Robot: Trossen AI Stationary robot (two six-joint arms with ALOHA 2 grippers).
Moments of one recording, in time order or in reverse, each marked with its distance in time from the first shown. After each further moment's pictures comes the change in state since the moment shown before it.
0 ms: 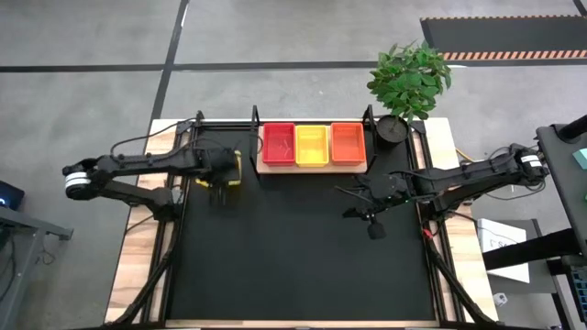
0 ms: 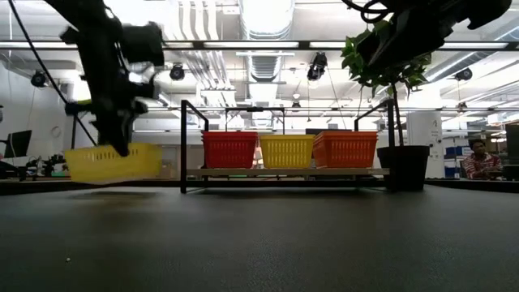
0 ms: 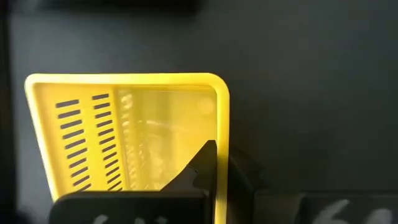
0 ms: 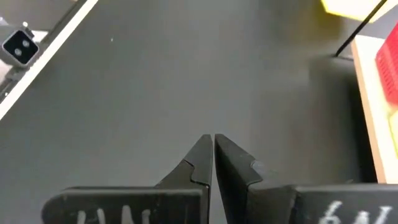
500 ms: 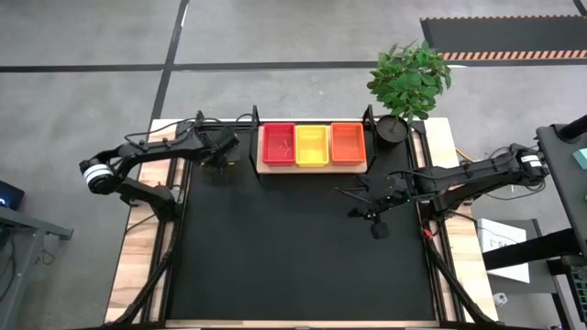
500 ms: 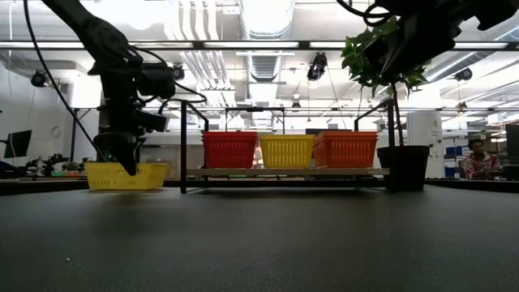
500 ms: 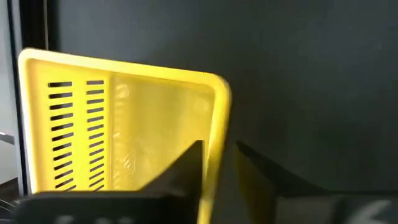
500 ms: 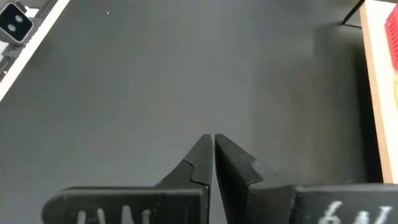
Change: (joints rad) left arm 0.289 0.188 -0.003 0.197 -0.049 0.217; right arm 0.000 -0.002 0.035 -0.139 0.006 0.022
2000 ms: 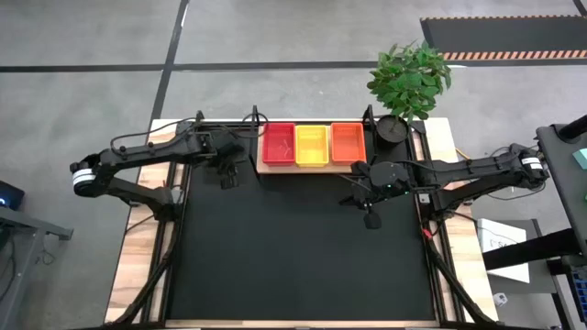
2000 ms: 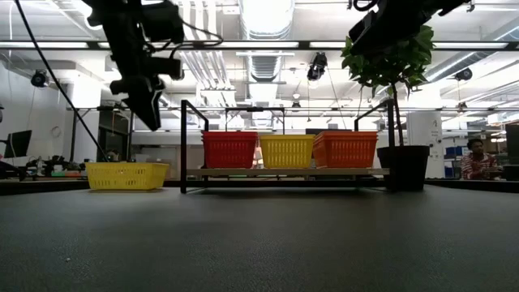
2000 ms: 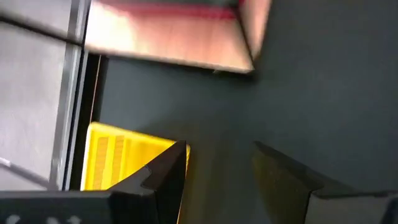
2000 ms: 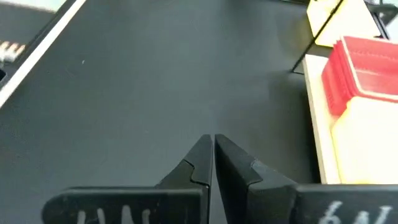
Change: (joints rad) left arm -0.288 -0.115 0.233 -0.227 -0.027 -0.269; right arm -0.075 0.008 0.076 0.079 0.027 -0.045
